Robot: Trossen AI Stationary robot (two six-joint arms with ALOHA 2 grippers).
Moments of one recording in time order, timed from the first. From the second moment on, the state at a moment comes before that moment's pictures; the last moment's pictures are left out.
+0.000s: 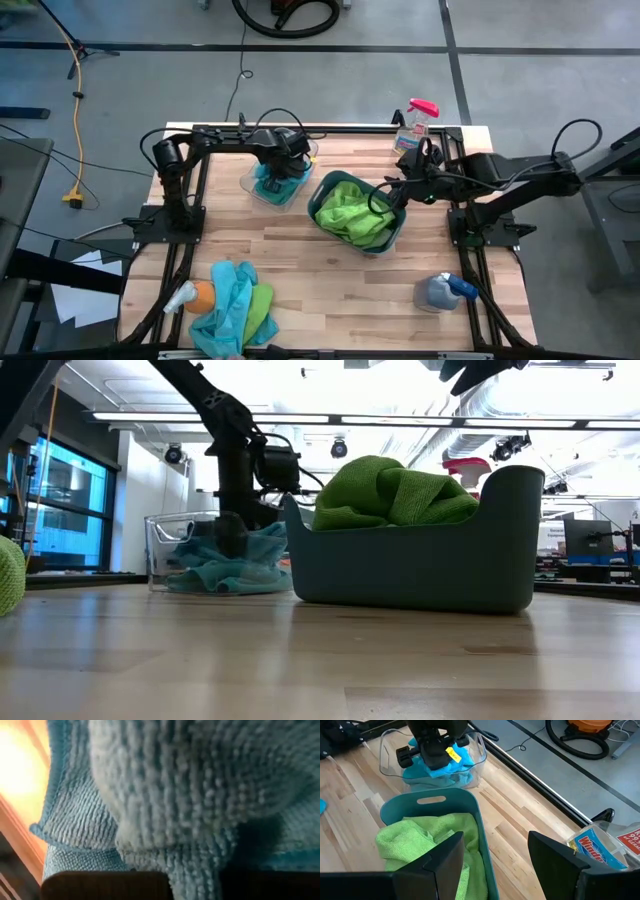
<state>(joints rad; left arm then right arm) 0.48 1.91 1.21 -0.75 -0.15 0.85 0.18 1.20 1.36 -1.10 0.65 0.65</state>
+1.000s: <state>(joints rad) 0.43 1.81 1.19 -0.73 -0.29 0.80 0.18 1.20 1.36 -1.09 0.64 0.64</state>
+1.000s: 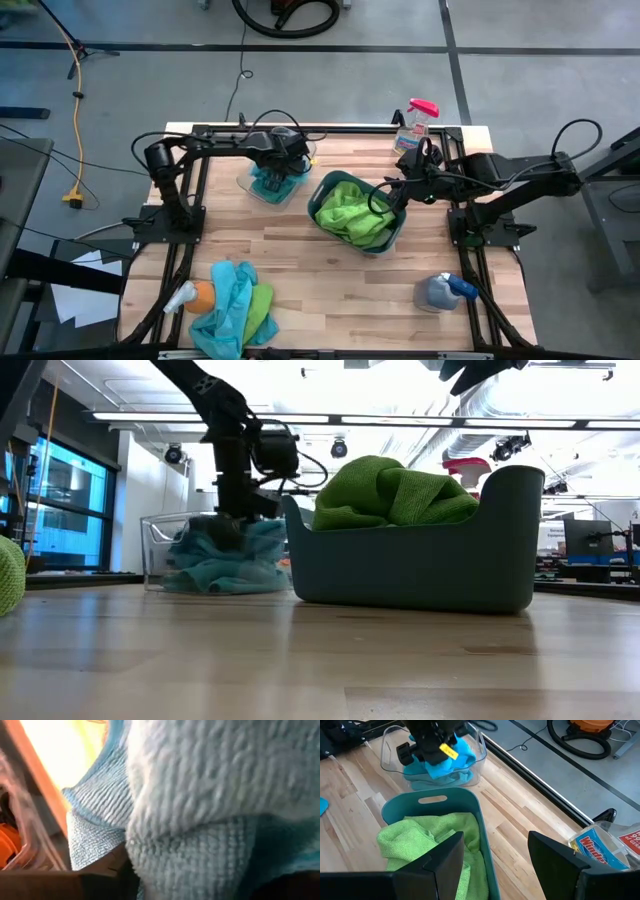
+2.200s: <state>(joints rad) 0.27 1.47 1.20 -0.67 -0.07 0.66 0.17 1.20 1.36 -1.09 0.65 0.60</state>
